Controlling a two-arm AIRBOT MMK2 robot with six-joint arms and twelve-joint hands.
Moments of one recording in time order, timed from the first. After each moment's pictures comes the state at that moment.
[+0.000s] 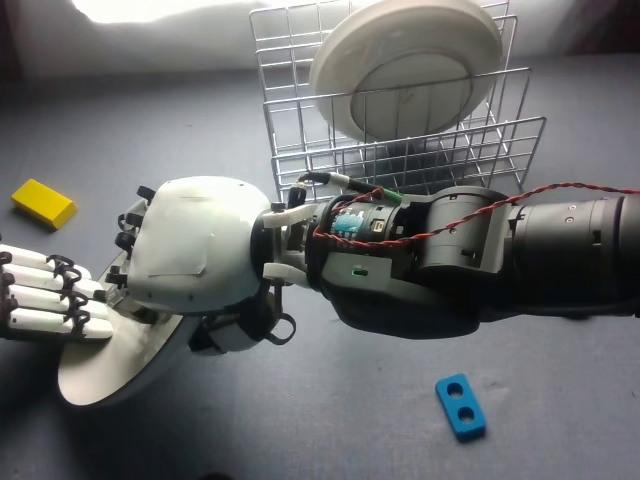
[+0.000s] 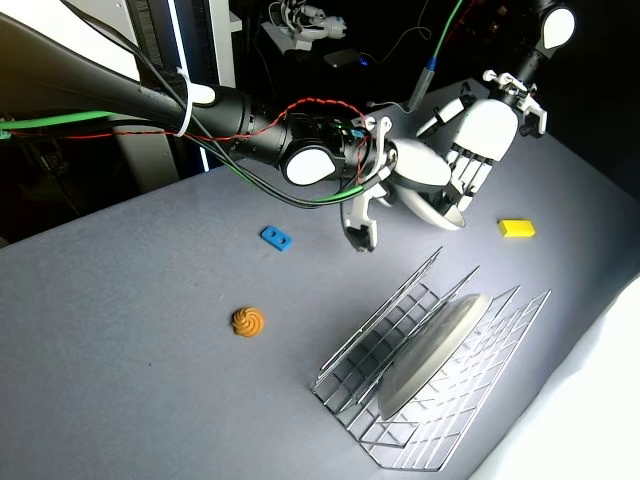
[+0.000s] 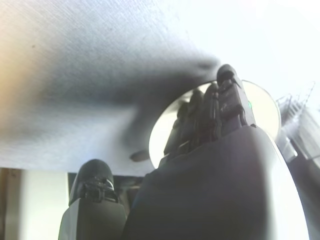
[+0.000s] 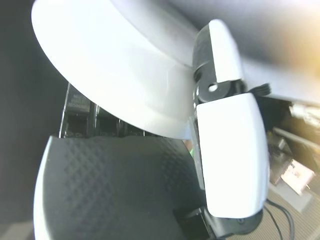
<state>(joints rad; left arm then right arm) 0.99 -0.90 1.53 1.53 -0.90 -0.11 -0.51 -1.66 1.31 -0.19 0.26 -1.24</state>
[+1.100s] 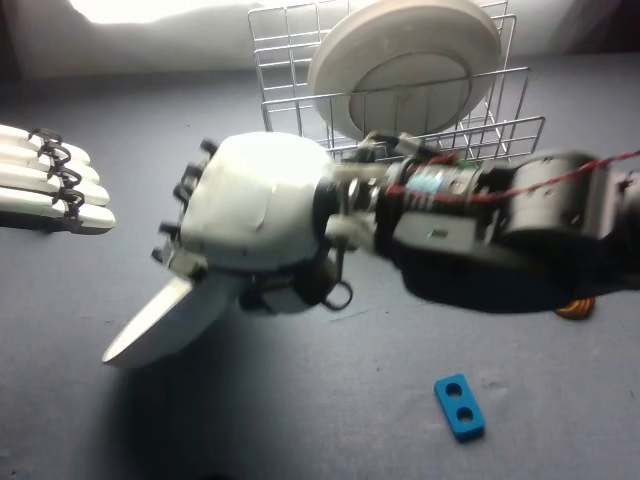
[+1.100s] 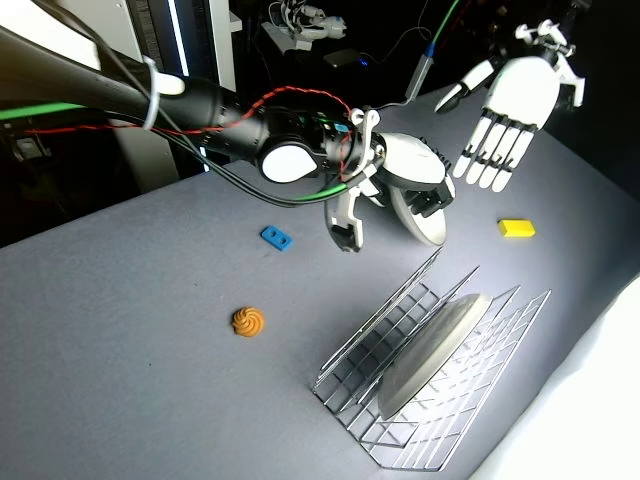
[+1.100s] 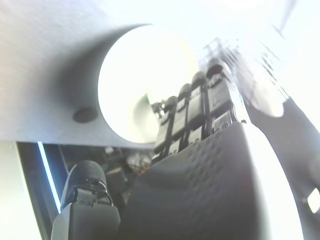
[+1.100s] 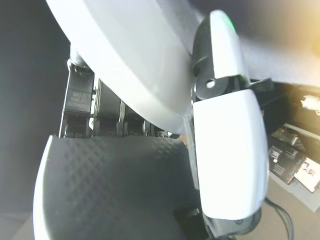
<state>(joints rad) 0.61 -0.76 1.46 1.65 -1.01 -0.29 -0.46 -1.48 1.14 -0.10 0.26 -1.24</state>
